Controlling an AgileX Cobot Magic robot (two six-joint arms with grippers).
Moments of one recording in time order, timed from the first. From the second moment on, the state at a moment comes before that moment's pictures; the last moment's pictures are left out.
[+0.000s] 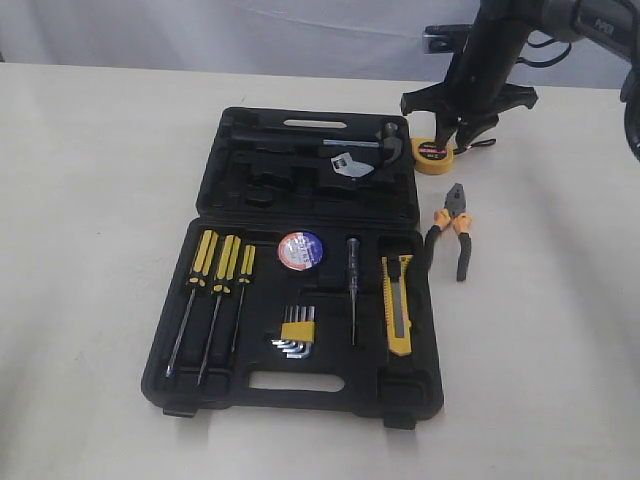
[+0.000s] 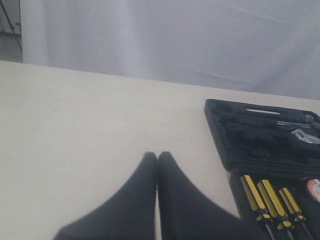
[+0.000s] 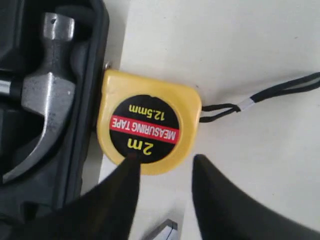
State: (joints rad) left arm -0.10 0.00 0.01 0.02 0.27 -0.18; right arm 0.07 2.44 -2.14 0.01 1.17 0.03
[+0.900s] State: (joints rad) left arm -0.10 0.00 0.01 0.02 0.27 -0.18; right arm 0.07 2.51 -2.15 0.08 1.08 -0.02
